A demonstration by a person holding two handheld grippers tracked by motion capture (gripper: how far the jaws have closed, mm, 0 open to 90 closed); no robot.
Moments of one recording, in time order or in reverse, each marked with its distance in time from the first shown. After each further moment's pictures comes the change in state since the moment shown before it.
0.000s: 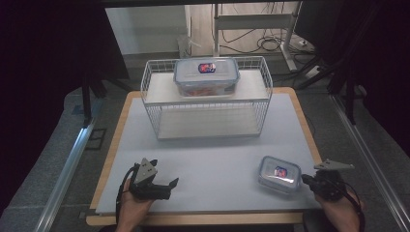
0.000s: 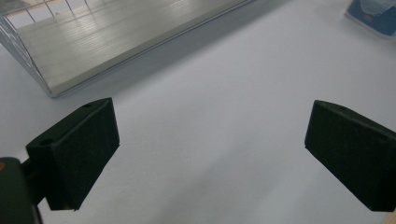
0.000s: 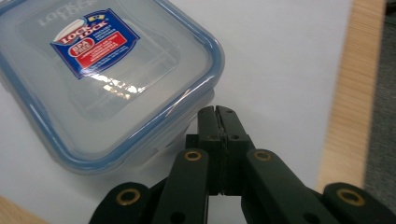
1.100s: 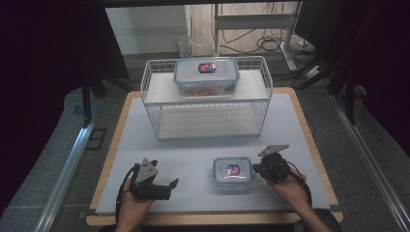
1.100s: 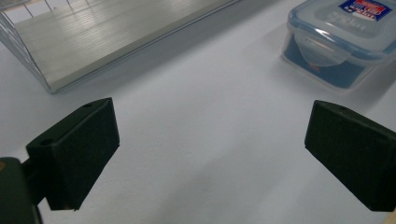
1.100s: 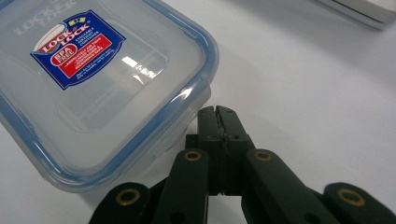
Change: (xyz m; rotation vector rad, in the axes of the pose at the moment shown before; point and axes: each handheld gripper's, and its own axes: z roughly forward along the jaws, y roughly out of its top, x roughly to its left) left arm 0.000 -0.001 0.001 0.016 0.004 0.005; right arm 0.094 0.077 0.071 0.048 0.208 -0.222
